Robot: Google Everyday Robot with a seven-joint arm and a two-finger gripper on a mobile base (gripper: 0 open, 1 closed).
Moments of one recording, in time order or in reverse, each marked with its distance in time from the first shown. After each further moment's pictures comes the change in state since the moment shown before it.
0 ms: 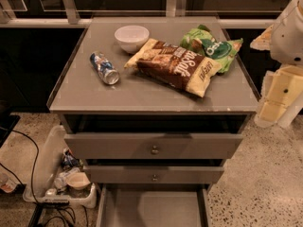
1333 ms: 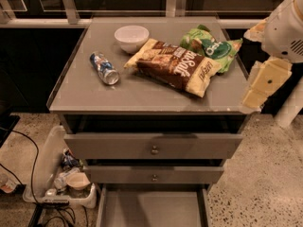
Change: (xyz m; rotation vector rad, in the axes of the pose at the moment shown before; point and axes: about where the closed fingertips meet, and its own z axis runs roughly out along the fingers) arm -0.019 -0.028 0.010 0.071 -0.127 0.038
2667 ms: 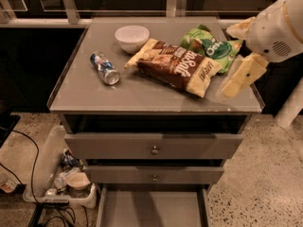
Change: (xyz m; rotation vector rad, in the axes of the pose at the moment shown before) arm -0.032 -0.027 0.028 0.003 -0.272 0.023
